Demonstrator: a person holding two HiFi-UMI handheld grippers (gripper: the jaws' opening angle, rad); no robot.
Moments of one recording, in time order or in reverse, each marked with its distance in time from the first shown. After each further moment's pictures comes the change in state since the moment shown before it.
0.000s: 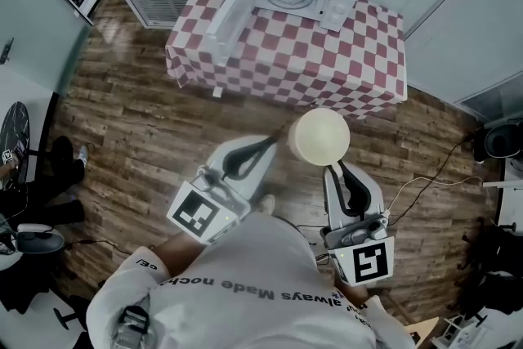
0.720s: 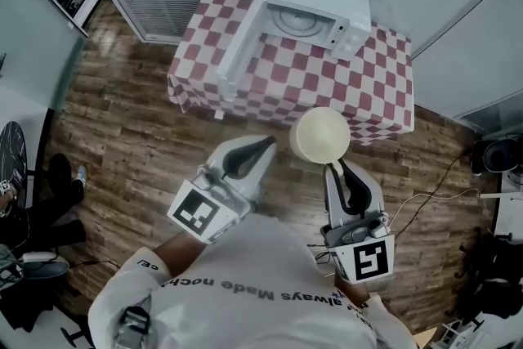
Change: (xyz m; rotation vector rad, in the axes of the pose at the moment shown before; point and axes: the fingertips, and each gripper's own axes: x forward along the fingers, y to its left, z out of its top) left arm 0.044 0.167 0.023 -0.003 -0.015 -0.013; right arm 0.171 -0.033 0.017 -0.023 -0.006 -0.017
